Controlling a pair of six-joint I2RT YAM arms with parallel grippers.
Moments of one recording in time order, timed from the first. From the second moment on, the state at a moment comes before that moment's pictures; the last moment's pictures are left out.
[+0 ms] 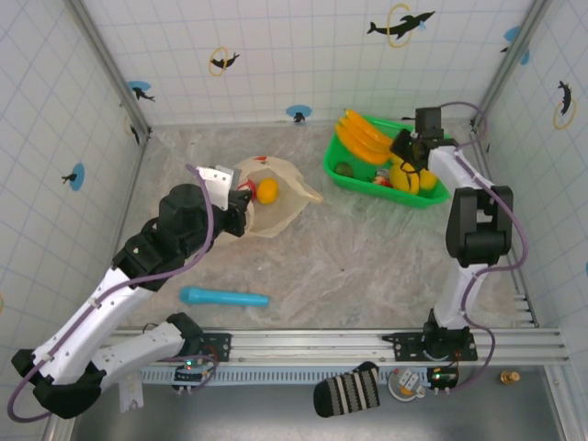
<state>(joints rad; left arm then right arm) -0.73 0.87 1.08 -0.60 -0.09 -0.22 0.08 1.92 1.52 -0.35 -0.13 0.59</state>
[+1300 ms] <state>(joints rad) -0.73 0.82 1.06 -0.60 -0.14 -0.24 0.89 0.89 0.76 -0.15 0.14 0.46</state>
